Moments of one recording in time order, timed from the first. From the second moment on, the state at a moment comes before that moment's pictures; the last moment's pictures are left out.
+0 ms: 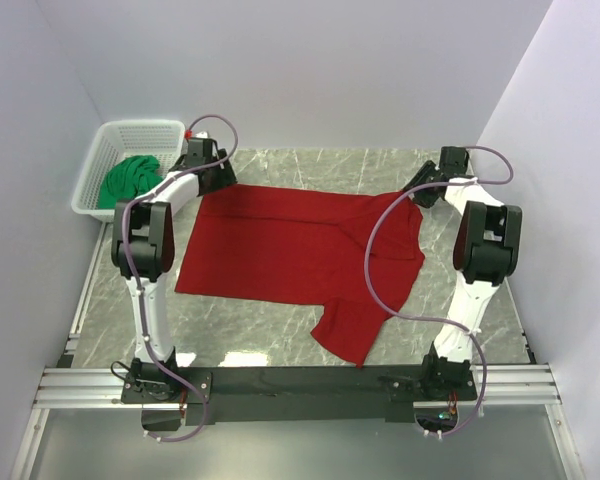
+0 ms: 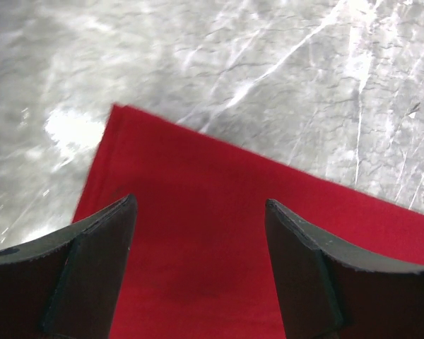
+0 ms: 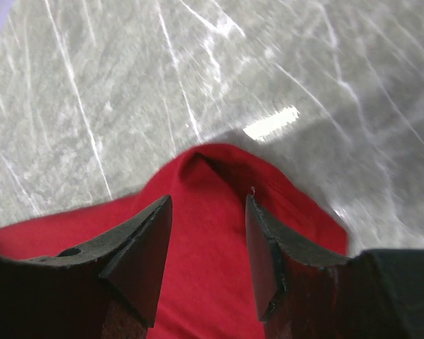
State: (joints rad) left arm -0.12 2.15 1.64 -0.23 -0.06 -0.45; right arm -0.15 2.09 1.52 -0.27 -0.21 0.60
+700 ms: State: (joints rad) left arm -0.13 2.26 1.71 -0.21 -0.07 -0.45; right arm -0.16 2.23 1.63 -0.20 -0.32 0.69
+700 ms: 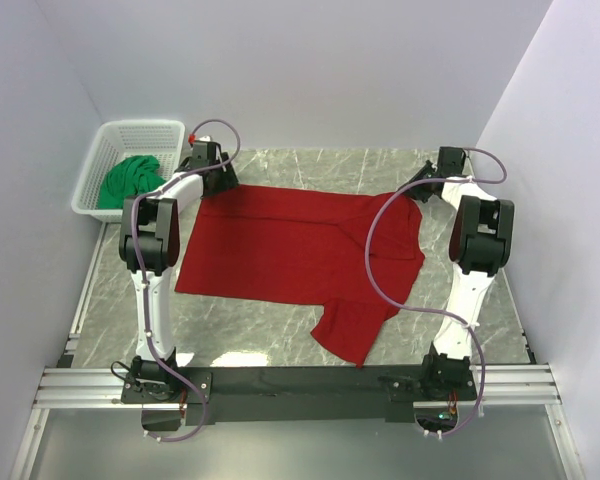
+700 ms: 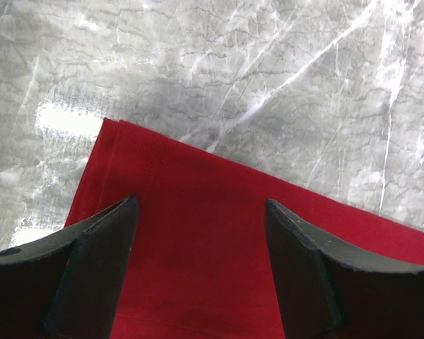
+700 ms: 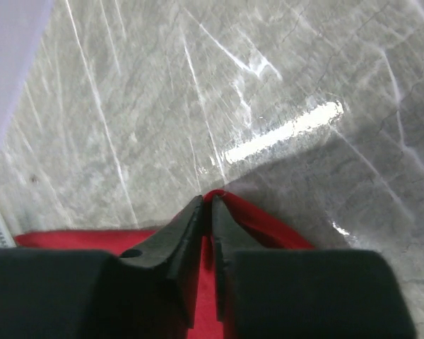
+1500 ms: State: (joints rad) left arm -0.09 2.27 1.72 -0.22 -0.01 -0.56; right arm -0.24 2.18 1.51 -0.18 -0.28 0.73
